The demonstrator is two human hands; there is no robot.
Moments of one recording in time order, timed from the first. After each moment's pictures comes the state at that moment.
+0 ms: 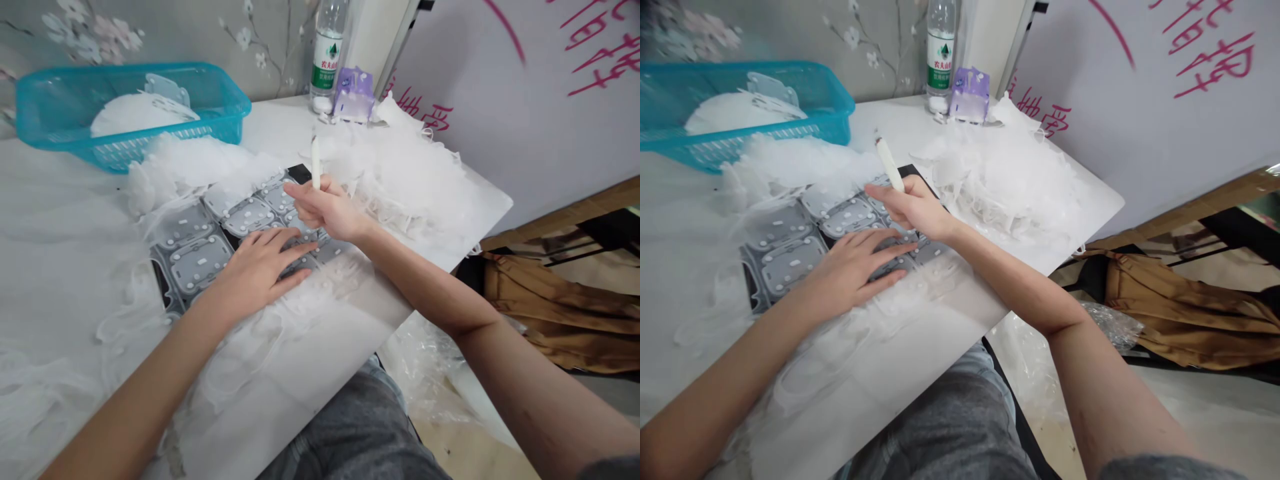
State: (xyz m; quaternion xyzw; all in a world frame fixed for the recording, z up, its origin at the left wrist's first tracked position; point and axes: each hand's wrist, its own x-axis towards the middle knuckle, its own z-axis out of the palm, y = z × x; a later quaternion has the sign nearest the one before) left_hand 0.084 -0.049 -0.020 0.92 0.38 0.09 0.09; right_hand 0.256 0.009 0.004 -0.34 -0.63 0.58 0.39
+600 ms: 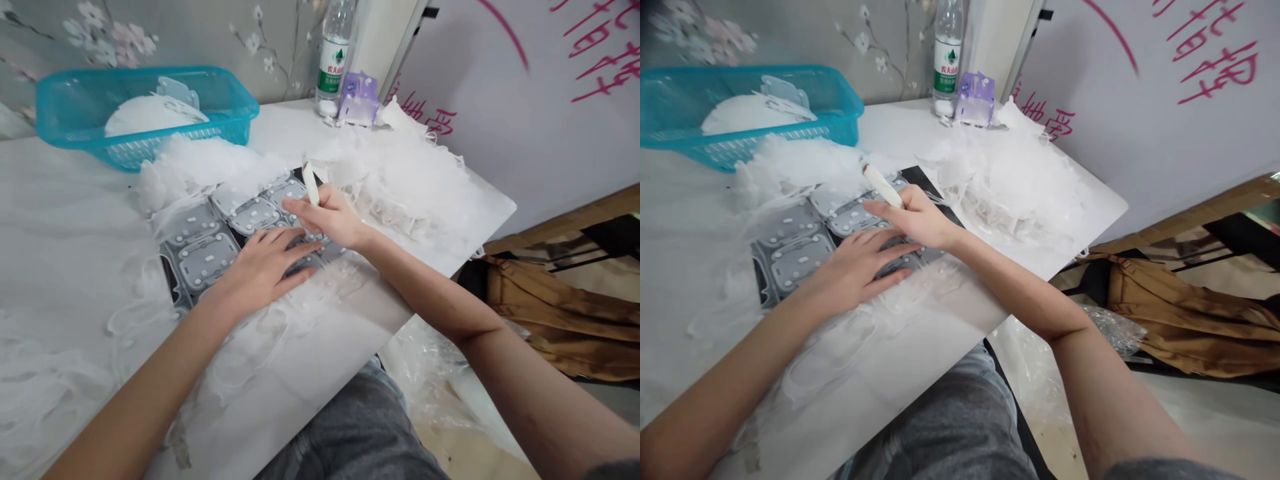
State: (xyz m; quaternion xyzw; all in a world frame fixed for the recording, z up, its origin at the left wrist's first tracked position) left_hand 0.082 -0.048 -0.025 0.92 0.36 0.12 0.08; right_hand 0.251 -0.002 0.006 -0.33 -0.71 0.50 0.38
